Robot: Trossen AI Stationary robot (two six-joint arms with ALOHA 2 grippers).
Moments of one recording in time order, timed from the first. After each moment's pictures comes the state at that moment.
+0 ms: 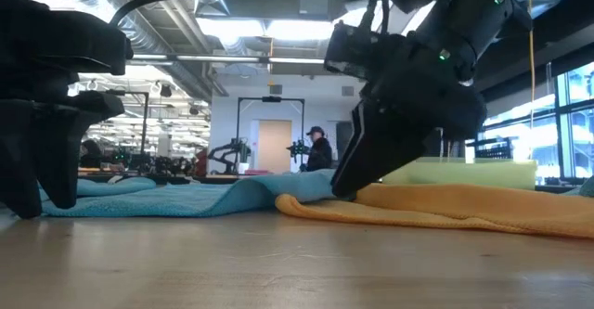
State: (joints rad) left arm -0.63 1.62 0.77 -0.44 -0.30 -0.59; right arm 0.35 1.90 1.05 -0.11 0.33 0.28
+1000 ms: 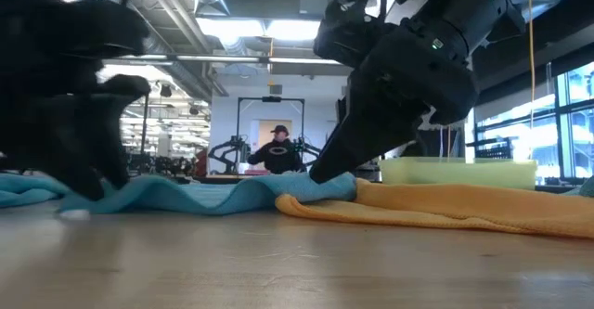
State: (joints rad) left arm -0.63 1.62 0.77 -0.37 -0.48 -0.44; right arm 0.35 1.91 1.04 0.01 0.28 0.24
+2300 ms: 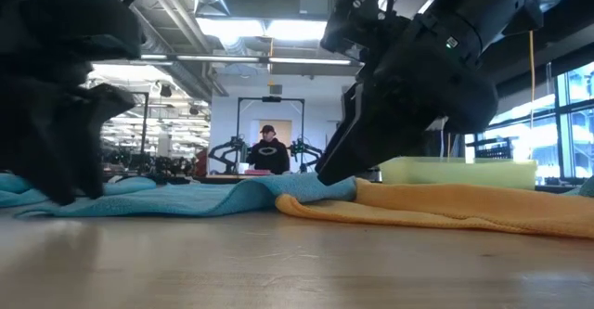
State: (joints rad) left arm -0.64 1.62 0.77 -0.33 -0.35 -0.61; right arm 0.38 1.91 1.04 -0.01 0.36 0.18
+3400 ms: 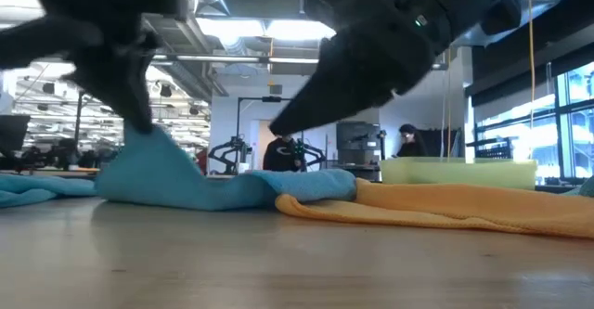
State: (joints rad) left arm -0.53 1.62 1.04 -0.90 -0.57 -0.61; right arm 0.36 1.91 1.04 0.22 0.38 0.16
